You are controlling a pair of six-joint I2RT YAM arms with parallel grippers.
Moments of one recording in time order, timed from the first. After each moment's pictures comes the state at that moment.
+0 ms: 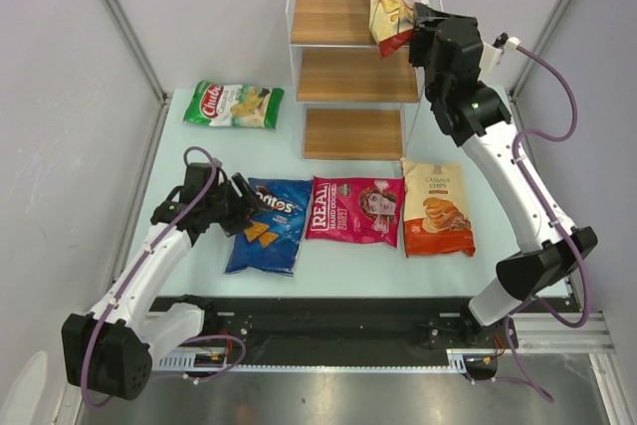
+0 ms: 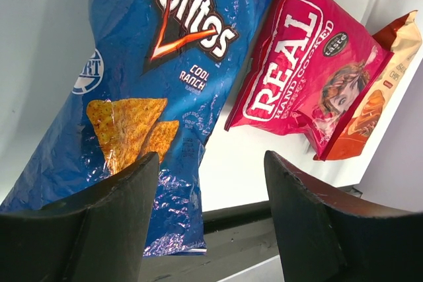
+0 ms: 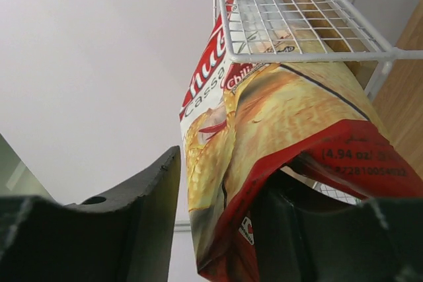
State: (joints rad) left arm -0.21 1.01 0.76 -0.63 0.24 -0.82; right arm 0.46 1.58 1.89 -0.32 0.59 1.57
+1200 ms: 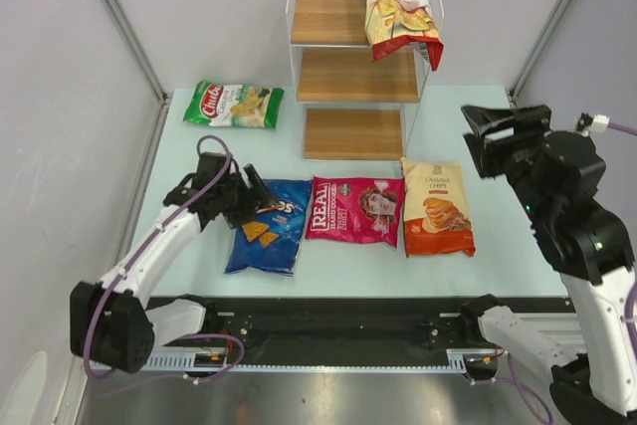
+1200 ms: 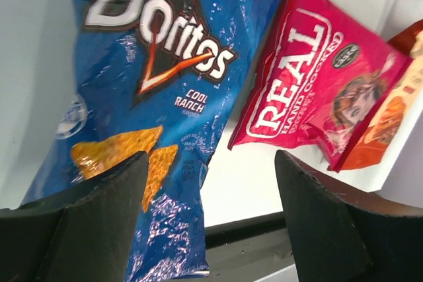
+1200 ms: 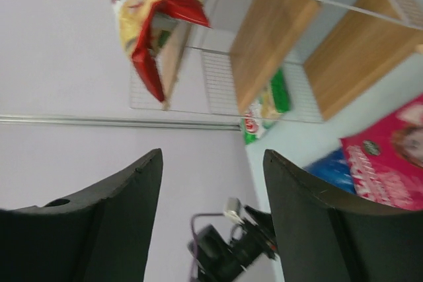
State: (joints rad) left arm -0.25 1.13 0.82 -0.59 0.19 -0.78; right arm 0.39 0.90 1.49 -0.74 0.27 1.34
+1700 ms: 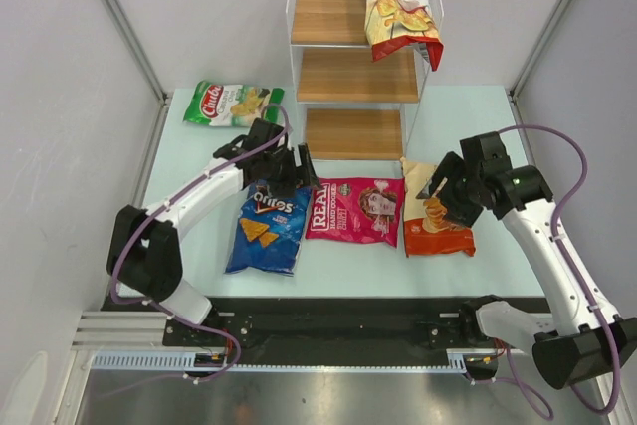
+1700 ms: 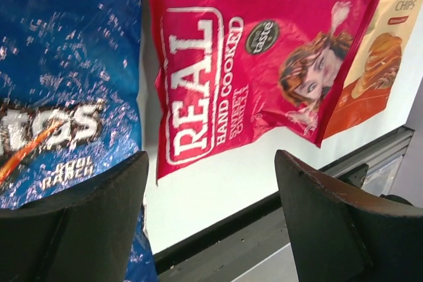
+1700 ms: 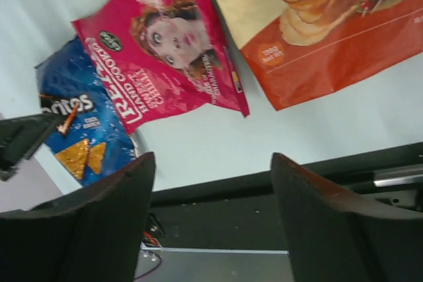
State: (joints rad) left arm -0.46 1.54 1.16 -0.56 0.28 -0.65; right arm 0.30 1.09 1.22 -1.11 -0.02 0.92
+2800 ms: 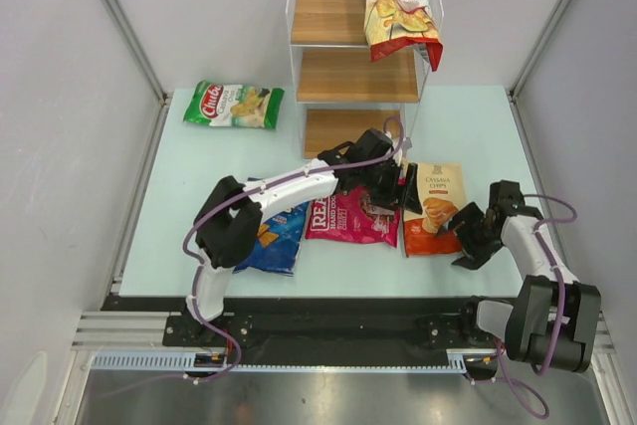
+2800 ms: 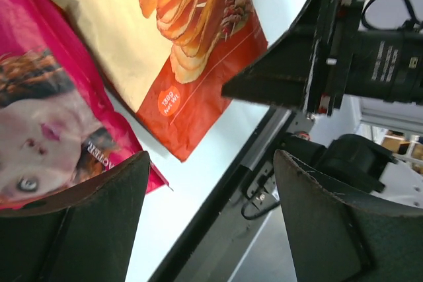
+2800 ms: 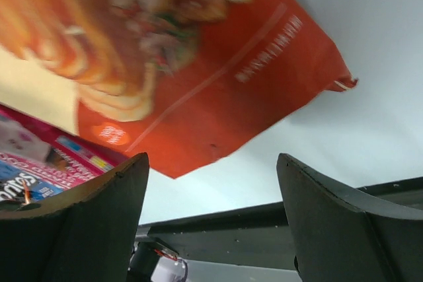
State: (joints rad) left arm -0.88 2.04 1.66 -0.38 0.48 -0.65; right arm -0.18 1.17 0.66 -0.79 -0.27 0.76
